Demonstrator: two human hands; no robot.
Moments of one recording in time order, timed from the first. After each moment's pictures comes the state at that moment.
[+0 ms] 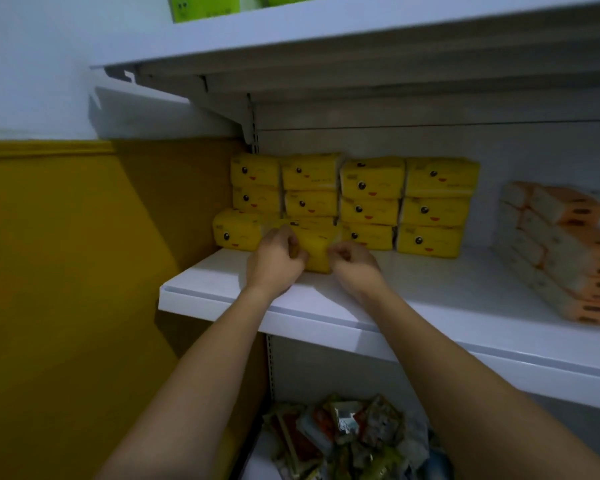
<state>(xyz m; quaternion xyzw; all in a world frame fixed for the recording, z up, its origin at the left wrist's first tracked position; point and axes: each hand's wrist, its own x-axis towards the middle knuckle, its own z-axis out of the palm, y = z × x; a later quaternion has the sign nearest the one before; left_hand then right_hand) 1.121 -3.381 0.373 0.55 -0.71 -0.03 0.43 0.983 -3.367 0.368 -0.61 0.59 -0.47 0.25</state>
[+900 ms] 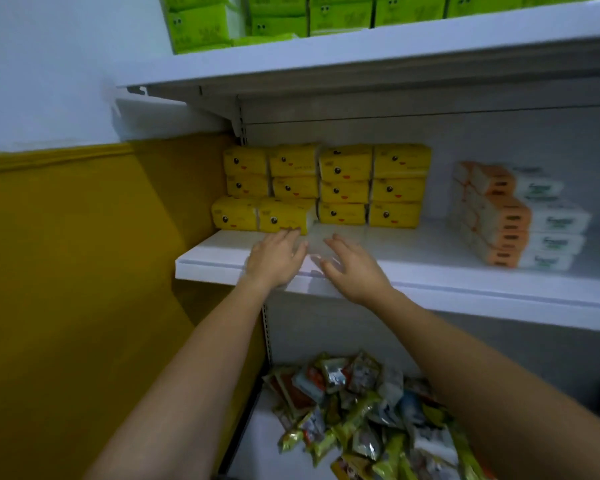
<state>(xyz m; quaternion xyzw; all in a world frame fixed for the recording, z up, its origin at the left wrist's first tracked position) 1.117 -3.306 0.375 0.55 -0.80 0.02 0.23 0.963 -3.266 0.358 -0.75 0.59 -0.30 0.02</state>
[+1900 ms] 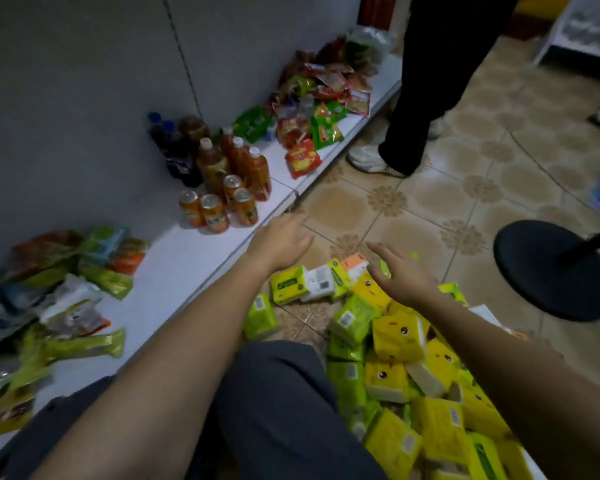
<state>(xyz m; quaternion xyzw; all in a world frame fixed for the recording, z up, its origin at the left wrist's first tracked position) 0.637 -2.893 0.075 0.01 -0.97 -0.23 -0.06 0.619 -2.659 0.038 -0.18 0.96 -0.18 0.11</state>
